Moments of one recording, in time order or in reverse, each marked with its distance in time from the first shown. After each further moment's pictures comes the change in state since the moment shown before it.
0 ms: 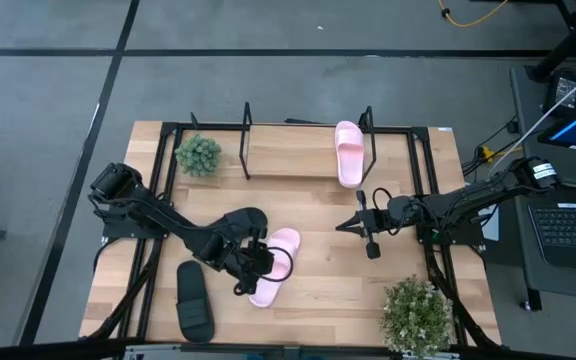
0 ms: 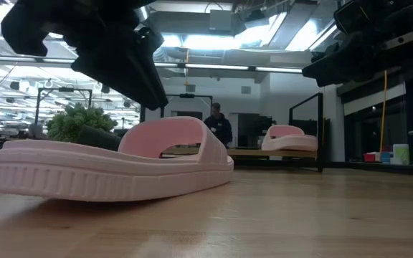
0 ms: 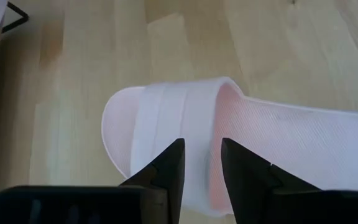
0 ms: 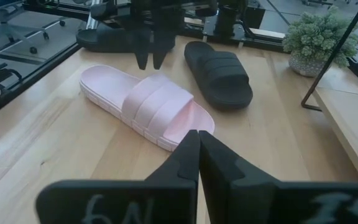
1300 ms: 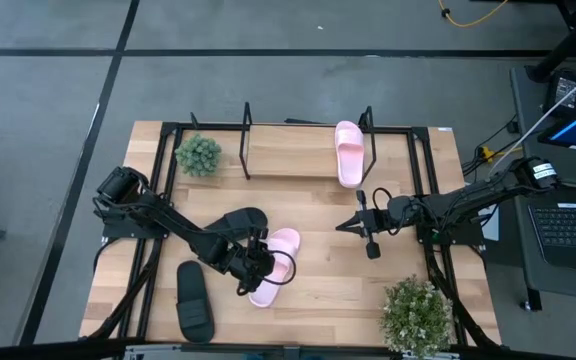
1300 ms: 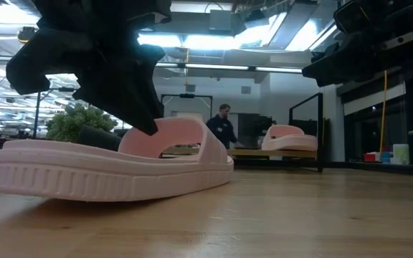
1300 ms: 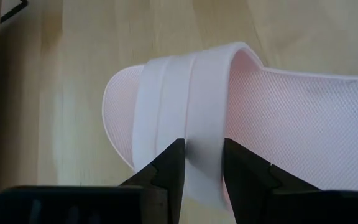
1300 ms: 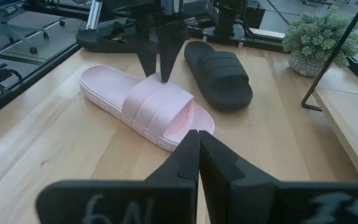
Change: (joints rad) left arm 0.004 0.062 -0.002 -0.018 -0.049 0.027; right arm 0.000 0.000 0.000 0.000 0.000 0.001
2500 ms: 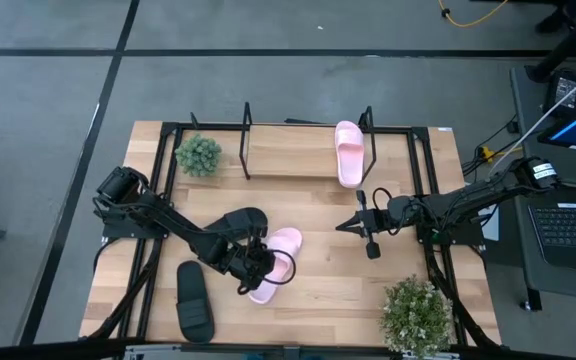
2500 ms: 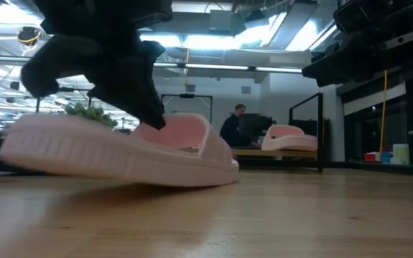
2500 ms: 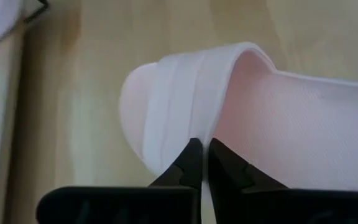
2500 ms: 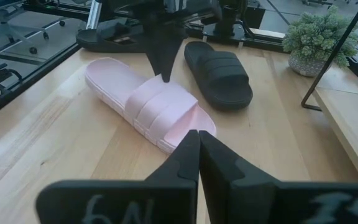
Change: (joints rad) left arm 0.001 0.000 0.000 0.005 -0.063 0.001; right arm 0.000 0.000 0.000 0.000 0.000 0.000
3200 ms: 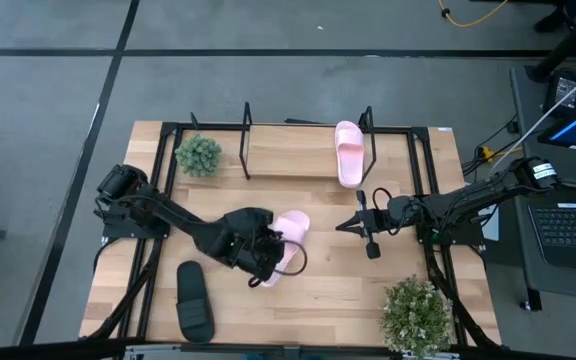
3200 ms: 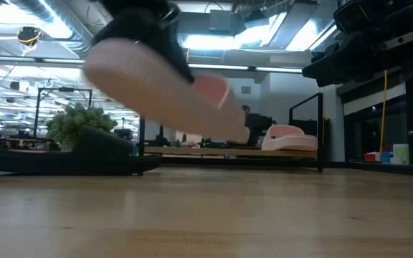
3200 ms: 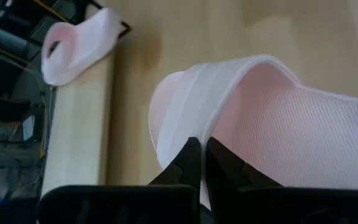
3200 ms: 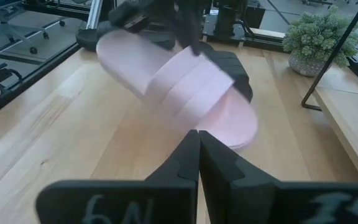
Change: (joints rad) left arm 0.055 -0.011 0.178 -0.163 -0.183 0.084; right arm 0.000 0.000 0.000 -0.001 0.000 0.000
